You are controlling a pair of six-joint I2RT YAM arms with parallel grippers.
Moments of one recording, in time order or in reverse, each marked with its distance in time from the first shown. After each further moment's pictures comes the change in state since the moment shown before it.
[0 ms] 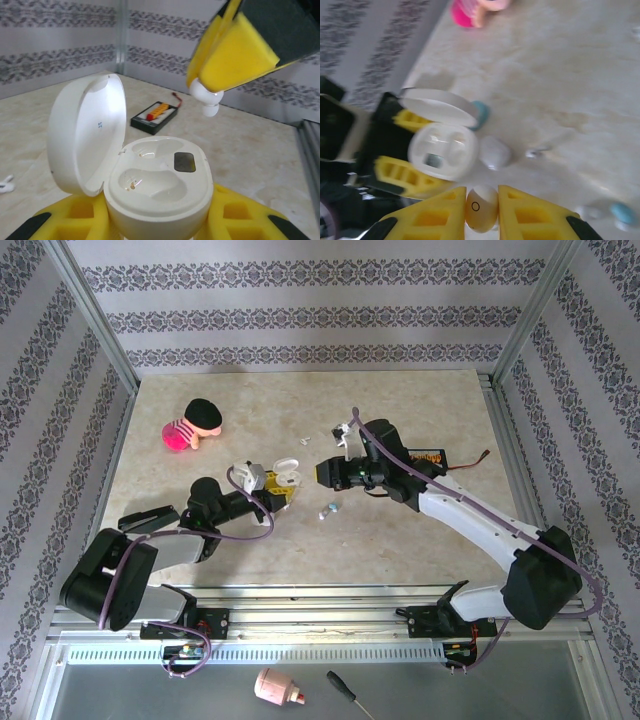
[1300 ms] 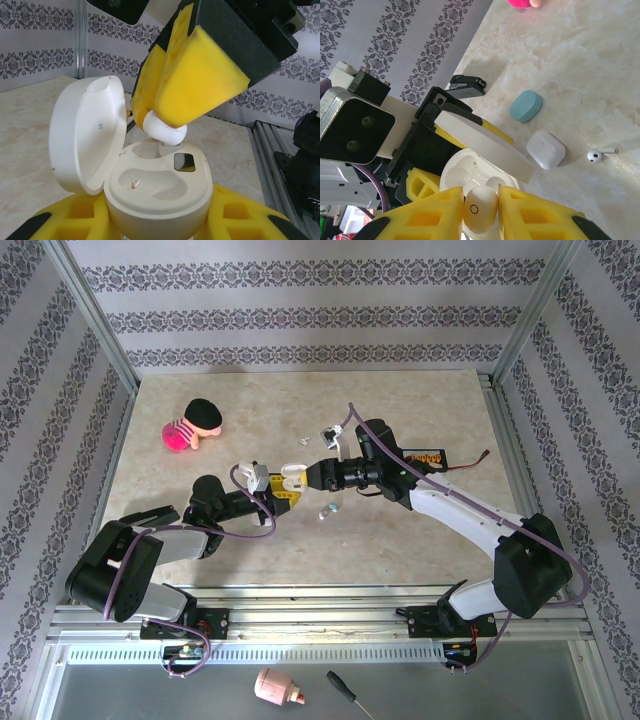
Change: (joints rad) left arm -0.013 0.046 0.023 0.076 0.119 -0.077; right arm -0.008 0.073 -0.031 0.146 -0.201 0.072
